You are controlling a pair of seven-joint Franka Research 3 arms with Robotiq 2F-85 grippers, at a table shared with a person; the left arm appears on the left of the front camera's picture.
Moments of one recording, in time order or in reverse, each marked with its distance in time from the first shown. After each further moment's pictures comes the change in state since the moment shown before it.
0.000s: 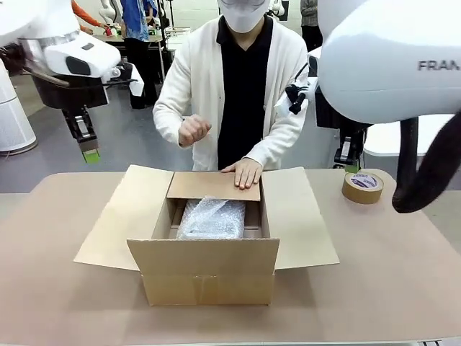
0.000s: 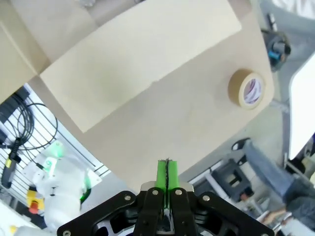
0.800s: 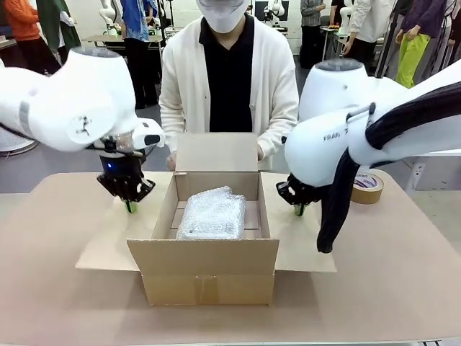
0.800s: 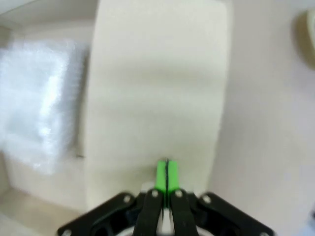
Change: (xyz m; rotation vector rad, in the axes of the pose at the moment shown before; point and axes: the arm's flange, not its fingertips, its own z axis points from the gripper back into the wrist) left arm 0.059 0.011 -0.157 0.030 0.059 0.741; right arm 0.075 -0.012 -0.160 0.275 -0.063 -0.910
